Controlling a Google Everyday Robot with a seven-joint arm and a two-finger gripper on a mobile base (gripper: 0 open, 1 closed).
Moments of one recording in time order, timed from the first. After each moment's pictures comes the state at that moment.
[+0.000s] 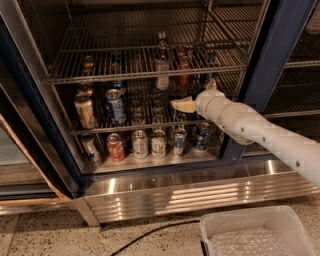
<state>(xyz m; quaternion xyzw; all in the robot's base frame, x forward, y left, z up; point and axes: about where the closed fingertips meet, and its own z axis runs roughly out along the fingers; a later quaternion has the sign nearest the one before) 0.770 -0.130 0.764 -0.26 0.73 0.04 0.63</state>
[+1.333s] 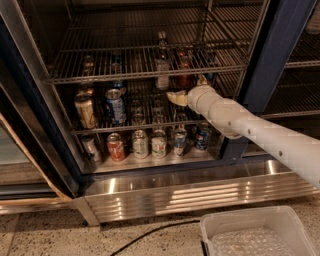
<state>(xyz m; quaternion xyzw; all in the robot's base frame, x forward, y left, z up) 0.799 -0.113 0.765 -0.25 0.72 0.03 0.64</state>
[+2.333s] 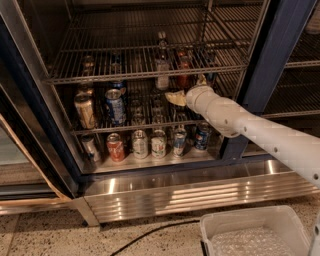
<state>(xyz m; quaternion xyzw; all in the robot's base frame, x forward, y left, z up) 0.809 -0.107 0.759 -0.25 0.73 0.03 0.64</state>
